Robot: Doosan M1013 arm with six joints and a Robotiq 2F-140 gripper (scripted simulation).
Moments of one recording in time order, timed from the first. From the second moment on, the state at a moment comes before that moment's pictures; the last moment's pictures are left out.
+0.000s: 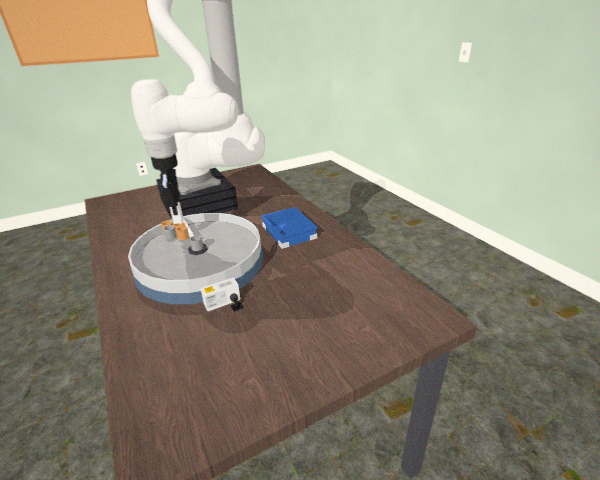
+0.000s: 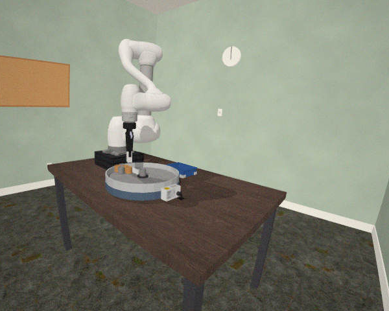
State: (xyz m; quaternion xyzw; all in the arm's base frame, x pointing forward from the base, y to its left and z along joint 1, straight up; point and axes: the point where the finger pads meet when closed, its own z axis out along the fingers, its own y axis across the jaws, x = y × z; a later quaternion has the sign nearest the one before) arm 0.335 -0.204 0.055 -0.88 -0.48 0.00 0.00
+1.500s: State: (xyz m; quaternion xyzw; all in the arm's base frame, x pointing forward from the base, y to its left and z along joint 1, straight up) arm 0.335 -0.204 0.032 -0.88 -0.48 0.00 0.00
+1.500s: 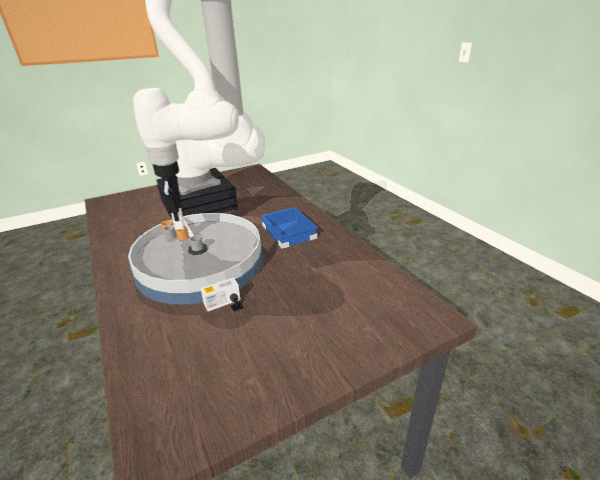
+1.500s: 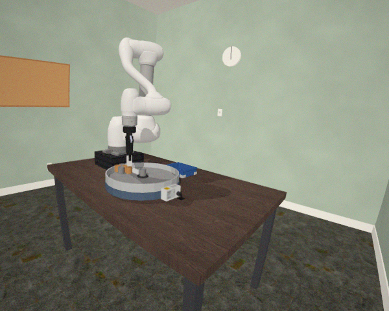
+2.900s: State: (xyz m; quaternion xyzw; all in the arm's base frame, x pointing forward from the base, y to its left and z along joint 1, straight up) arm 0.335 -0.204 0.024 -0.88 -0.48 0.00 0.00
